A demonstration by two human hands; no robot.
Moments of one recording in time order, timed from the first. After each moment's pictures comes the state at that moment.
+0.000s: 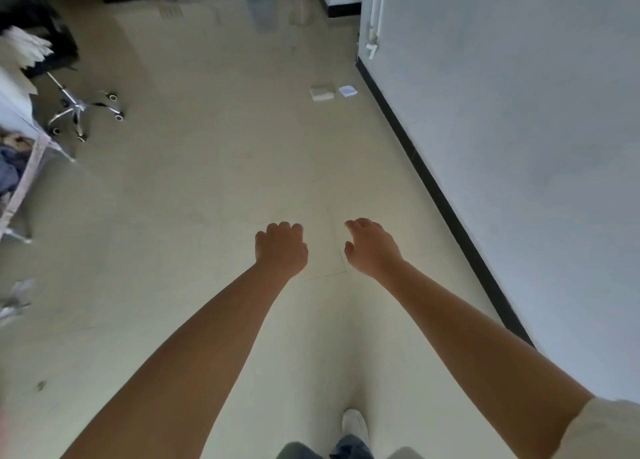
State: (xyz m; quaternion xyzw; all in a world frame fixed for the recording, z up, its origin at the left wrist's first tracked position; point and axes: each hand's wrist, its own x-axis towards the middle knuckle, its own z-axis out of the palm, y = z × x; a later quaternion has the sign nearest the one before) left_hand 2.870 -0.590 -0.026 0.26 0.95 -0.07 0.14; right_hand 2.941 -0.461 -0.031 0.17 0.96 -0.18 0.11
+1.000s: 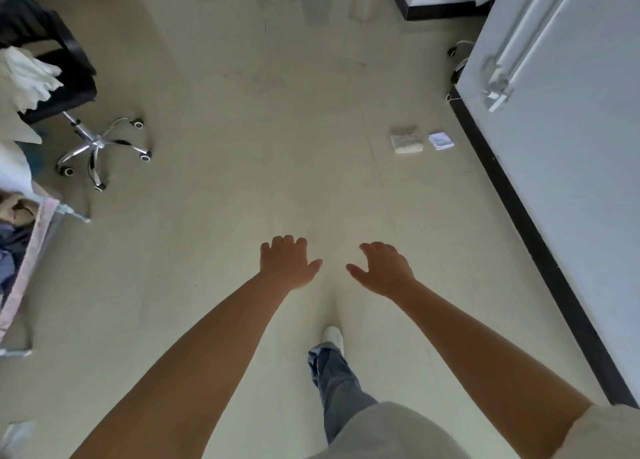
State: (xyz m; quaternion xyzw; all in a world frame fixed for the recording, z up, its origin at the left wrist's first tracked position) left_hand 2.040 -0.603 -0.075 0.21 0.94 -0.07 0.26; right_hand 2.111 -0.453 -0.095 0.15 0.95 -0.16 0.23
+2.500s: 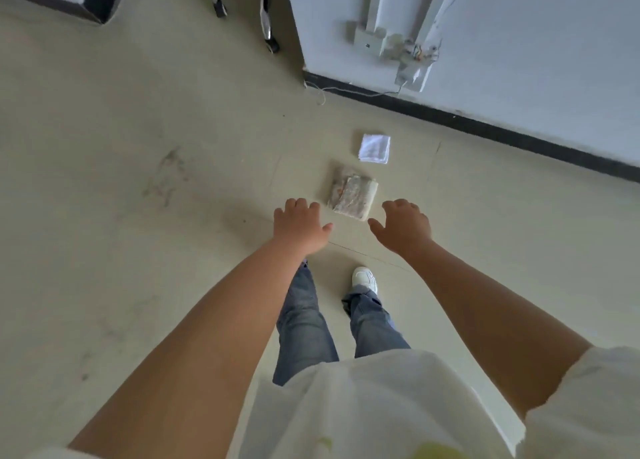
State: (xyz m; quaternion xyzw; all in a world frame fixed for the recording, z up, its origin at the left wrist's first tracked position) left_hand 1.185 0.138 -0.192 0.63 0.66 -0.30 0.28; right_hand 1.345 0.144 -0.203 0.65 0.65 -0.34 0.19
